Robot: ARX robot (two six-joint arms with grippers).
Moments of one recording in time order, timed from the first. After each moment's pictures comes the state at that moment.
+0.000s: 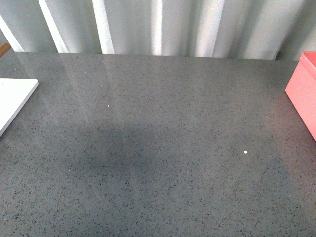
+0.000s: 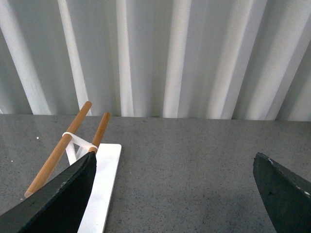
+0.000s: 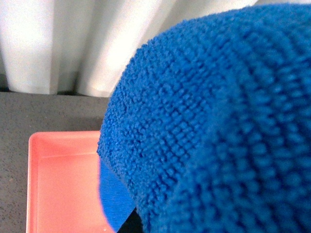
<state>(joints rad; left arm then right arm) 0.00 0.00 0.02 0.00 0.00 0.00 -0.10 1.47 1.15 -0.10 0.38 -0.36</state>
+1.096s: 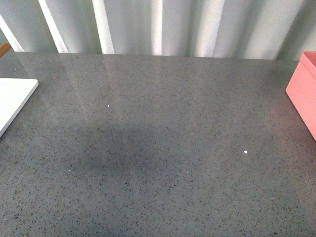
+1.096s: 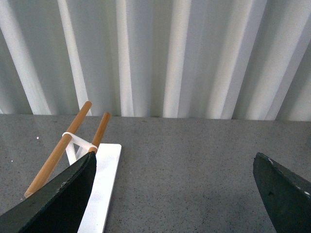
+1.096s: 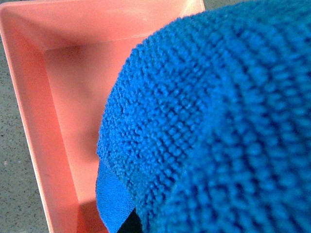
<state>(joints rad) 0.00 0.00 0.02 0.00 0.00 0.00 -0.29 1.61 1.25 -0.57 0.17 -0.16</state>
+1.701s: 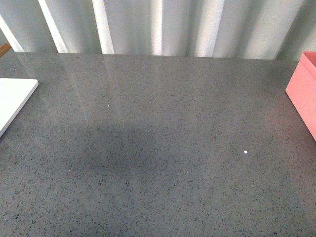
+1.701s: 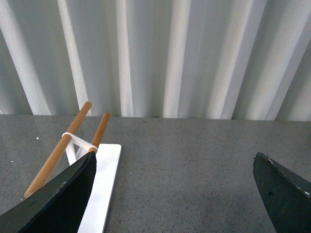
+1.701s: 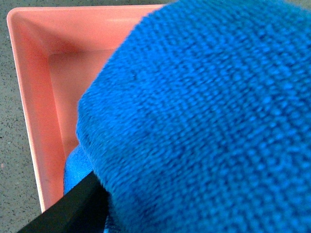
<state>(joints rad) 0.00 0.00 0.02 0.00 0.00 0.00 -0.27 1.61 1.24 -0.53 0.17 -0.20</state>
